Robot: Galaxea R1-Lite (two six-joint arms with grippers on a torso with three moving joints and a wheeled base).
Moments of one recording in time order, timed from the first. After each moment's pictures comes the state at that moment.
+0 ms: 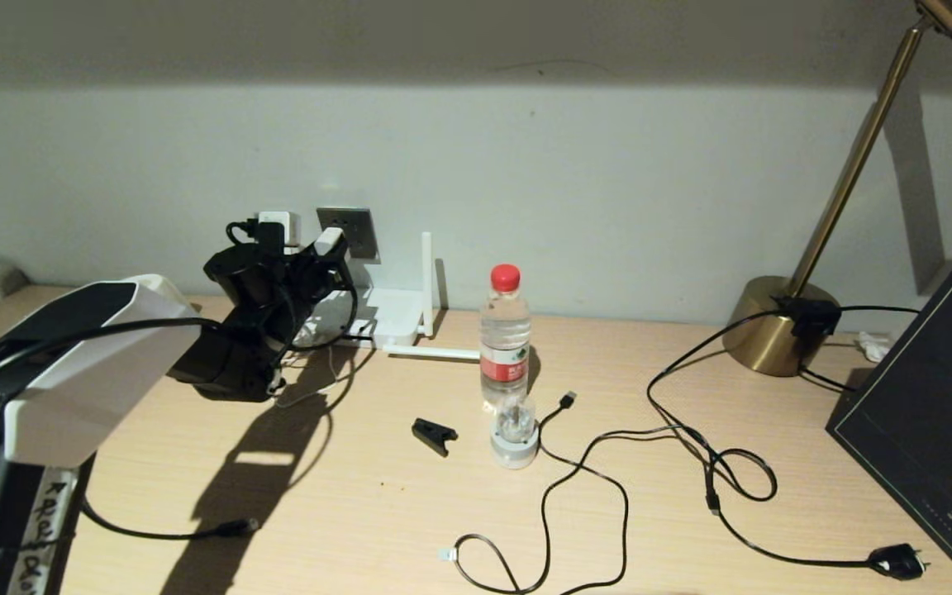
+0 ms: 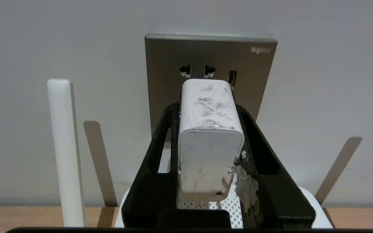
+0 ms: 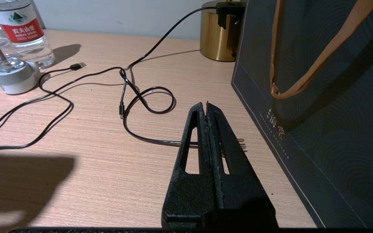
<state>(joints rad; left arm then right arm) -0.12 2.41 -1.51 -1.20 -0.04 0.02 0.00 0.00 0.00 -0.09 0.01 -0.01</state>
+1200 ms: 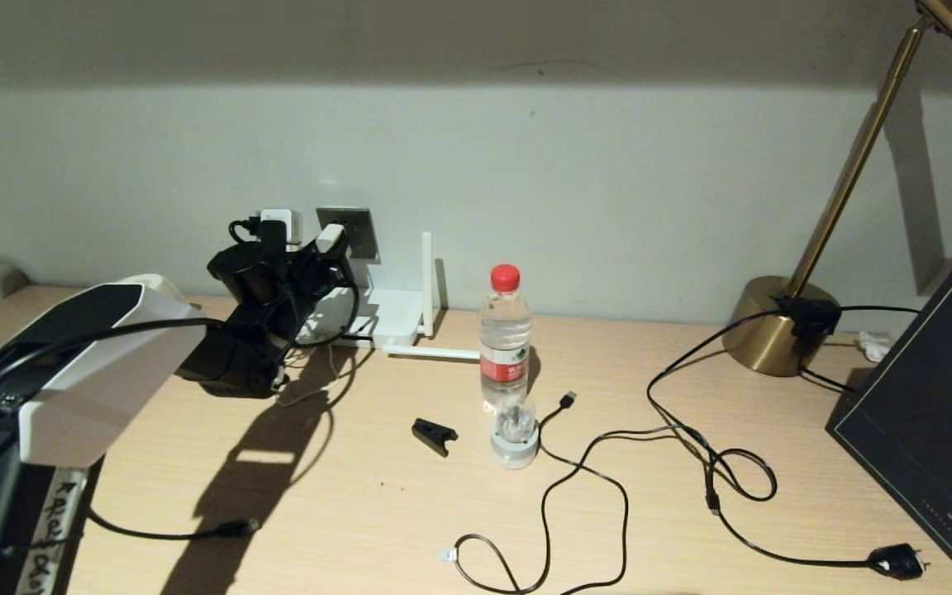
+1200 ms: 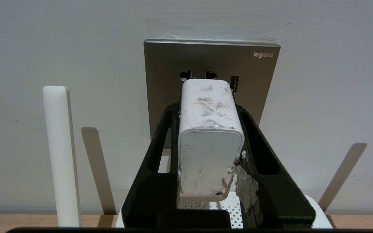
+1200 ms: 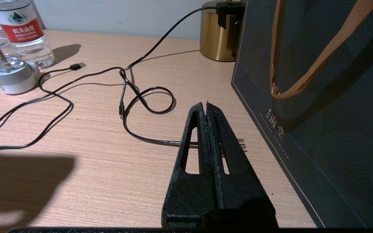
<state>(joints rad) -0.13 2.43 -1.55 -1.19 -0.04 0.02 0.00 0.00 0.00 -0.09 0.01 -0.01</state>
